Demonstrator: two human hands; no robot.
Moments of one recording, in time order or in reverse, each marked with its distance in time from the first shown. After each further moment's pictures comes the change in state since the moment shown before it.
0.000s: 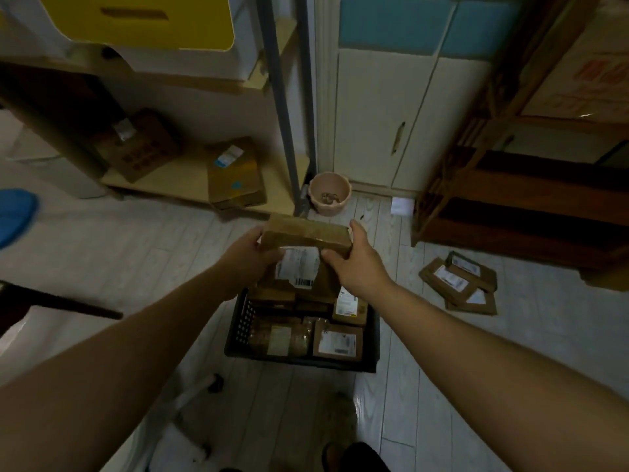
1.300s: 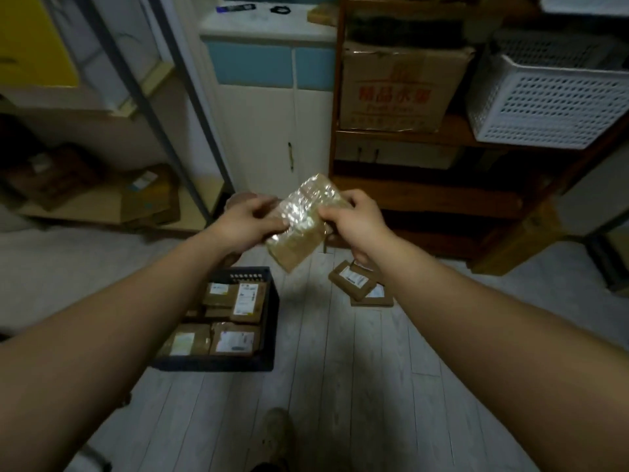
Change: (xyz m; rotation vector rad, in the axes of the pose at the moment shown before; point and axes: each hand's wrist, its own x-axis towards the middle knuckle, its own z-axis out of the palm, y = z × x) left_hand -0.085 0.180 0.310 -0.084 -0.055 0.182; right_hand -0.146 0.070 -0.338 0.412 0.197 0.020
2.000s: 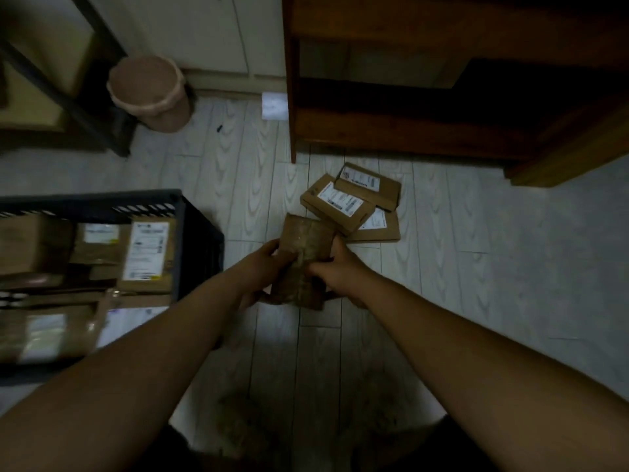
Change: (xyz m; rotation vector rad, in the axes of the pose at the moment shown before) left_hand 0.258 -0.412 0.214 -0.036 -0.237 -0.597; right_hand 0.236 0.473 -0.024 -0.263 -0.246 0.508
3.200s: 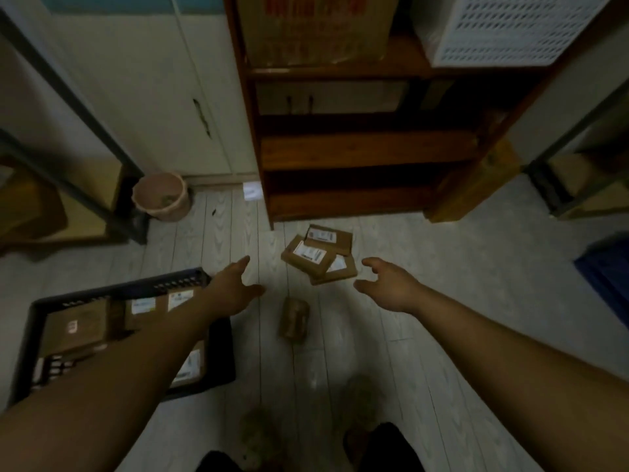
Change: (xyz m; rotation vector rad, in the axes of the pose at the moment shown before) left_hand -0.263 0.144 -0.046 0.726 0.118 0.303; right_hand -0.290 -0.119 -0.115 -0.499 0.332 -0.173
